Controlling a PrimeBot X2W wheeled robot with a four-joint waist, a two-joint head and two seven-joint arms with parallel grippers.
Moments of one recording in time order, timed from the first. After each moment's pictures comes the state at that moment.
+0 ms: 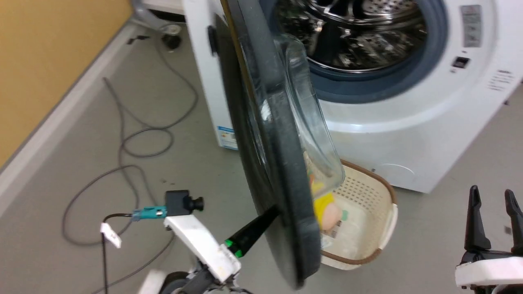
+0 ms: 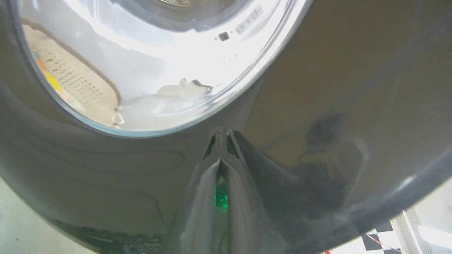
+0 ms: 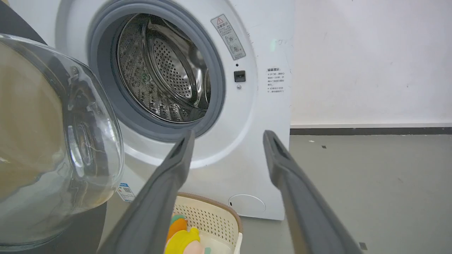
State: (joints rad) left arm -0.15 0.10 -0.31 0.01 -1.33 -0.13 0.47; right arm -0.03 -0.05 -0.25 0.09 0.16 0.13 -0.26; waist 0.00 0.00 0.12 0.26
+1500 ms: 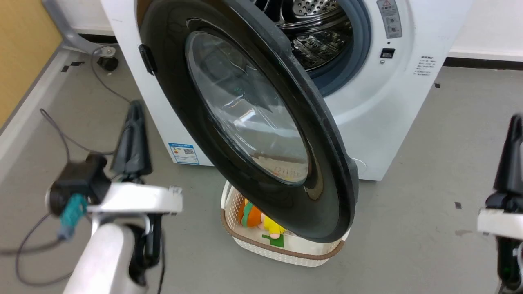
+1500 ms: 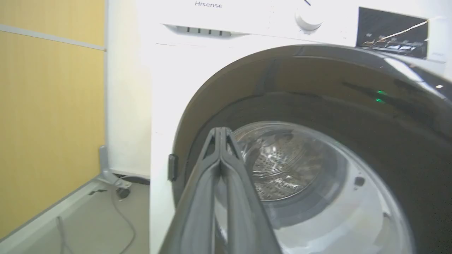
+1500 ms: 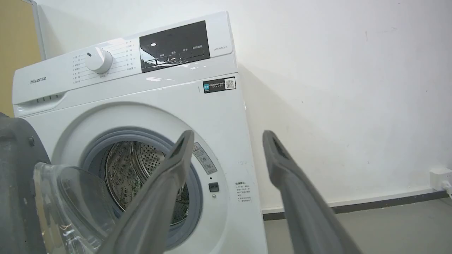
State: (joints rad) left arm -0.34 0.25 -0.23 0.03 -0.45 0.19 -0.26; right arm -0.17 -0.05 -0.24 -0.11 0.24 0.13 -0.26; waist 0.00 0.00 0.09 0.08
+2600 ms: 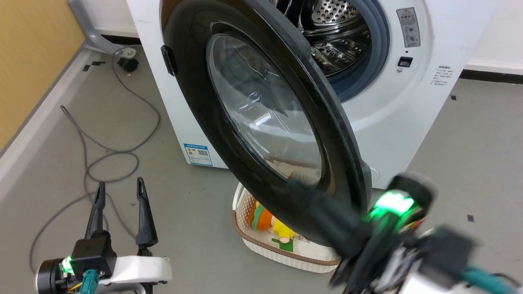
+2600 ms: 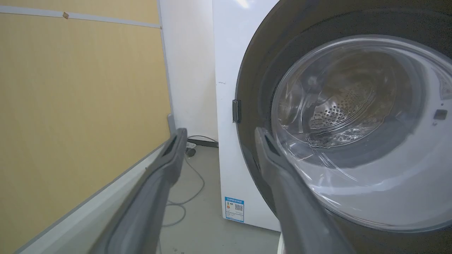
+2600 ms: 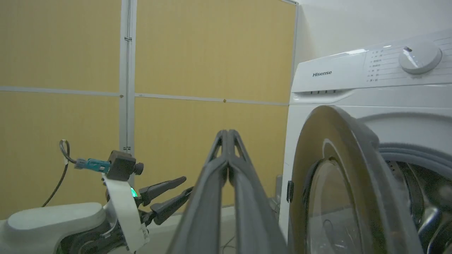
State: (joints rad) left arm -0.01 0.10 -0.01 -0.04 -0.09 0.17 -0.26; right arm -0.32 -0.34 0.64 -0.35 0.46 0.13 -0.26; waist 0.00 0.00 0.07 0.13
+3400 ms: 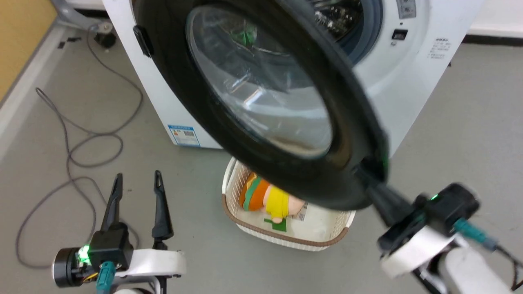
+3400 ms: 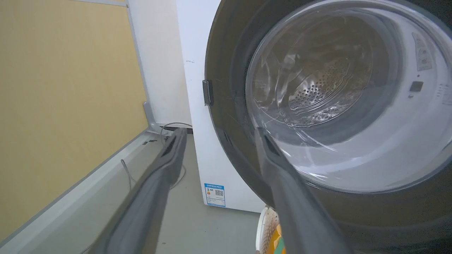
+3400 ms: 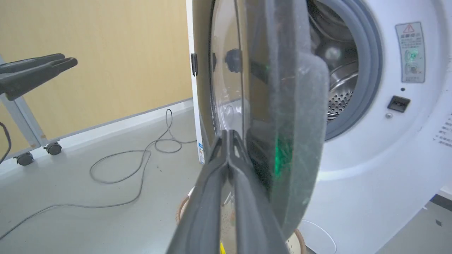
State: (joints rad) left arm -0.03 0.05 -0.03 -0.03 -0.04 0.14 -0.26; right arm -0.27 -0.34 0.44 0.13 0.29 0.13 -0.26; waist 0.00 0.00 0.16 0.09
